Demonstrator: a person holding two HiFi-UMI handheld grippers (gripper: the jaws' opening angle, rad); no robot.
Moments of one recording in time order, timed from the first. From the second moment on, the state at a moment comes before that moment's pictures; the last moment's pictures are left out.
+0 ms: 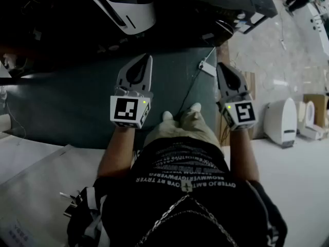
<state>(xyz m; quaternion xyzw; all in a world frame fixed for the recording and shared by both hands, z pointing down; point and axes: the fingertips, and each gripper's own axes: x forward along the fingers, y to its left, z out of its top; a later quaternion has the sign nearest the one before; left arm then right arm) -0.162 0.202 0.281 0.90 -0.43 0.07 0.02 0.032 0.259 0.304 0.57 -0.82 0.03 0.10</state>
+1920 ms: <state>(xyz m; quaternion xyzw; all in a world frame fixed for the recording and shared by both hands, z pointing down) -0.037 0.103 0.282 0.89 -0.45 0.12 0.00 0.157 0.143 0.306 0.54 -0.84 0.02 0.09</state>
